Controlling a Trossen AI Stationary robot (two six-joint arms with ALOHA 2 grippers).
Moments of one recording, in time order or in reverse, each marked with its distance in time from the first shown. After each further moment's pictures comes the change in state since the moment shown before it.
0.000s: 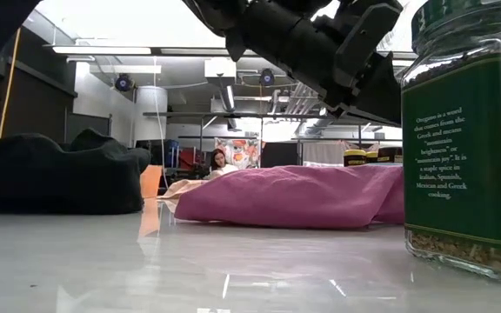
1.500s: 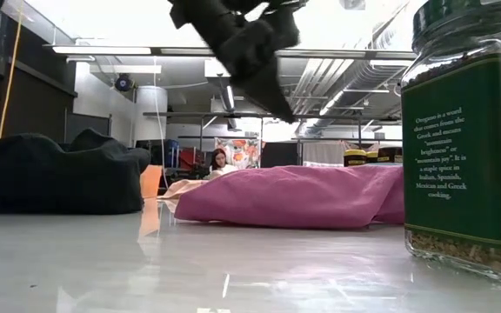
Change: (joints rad) left arm 0.136 -0.327 -0.188 -0.431 -0.009 0.052; right arm -0.055 -0.034 0.075 -0.246 -0.295 0.040
